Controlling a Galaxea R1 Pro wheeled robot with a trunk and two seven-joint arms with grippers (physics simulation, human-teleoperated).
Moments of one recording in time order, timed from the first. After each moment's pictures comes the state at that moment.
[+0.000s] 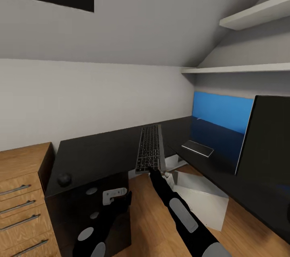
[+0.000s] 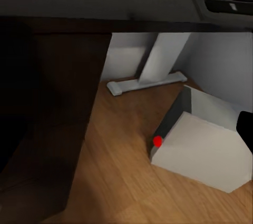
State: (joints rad) left arm -0.08 0.00 -0.40 -1.57 0.44 0.34 0.38; right arm -0.49 0.12 0.40 -0.84 -1.38 -0.01 0.18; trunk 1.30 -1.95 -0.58
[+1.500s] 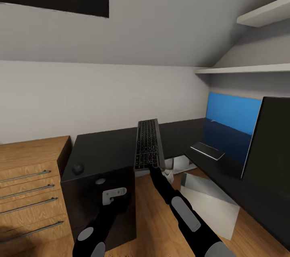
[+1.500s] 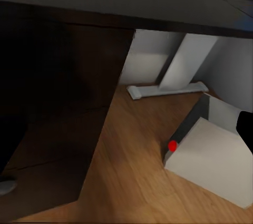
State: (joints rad) left arm -0.08 0.00 -0.40 -1.58 0.44 0.33 0.38; right arm -0.49 0.10 0.40 -0.87 -1.38 0.04 0.25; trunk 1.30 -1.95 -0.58
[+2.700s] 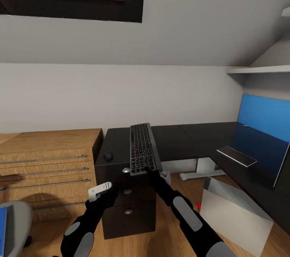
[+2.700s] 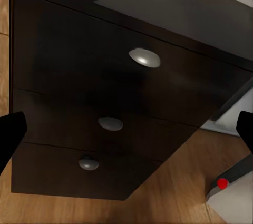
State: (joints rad) left arm -0.08 -0.01 -0.25 -1.58 0.50 0.33 0.38; right arm -0.49 0.08 0.40 -0.87 -1.41 0.17 0.25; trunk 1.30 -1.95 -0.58
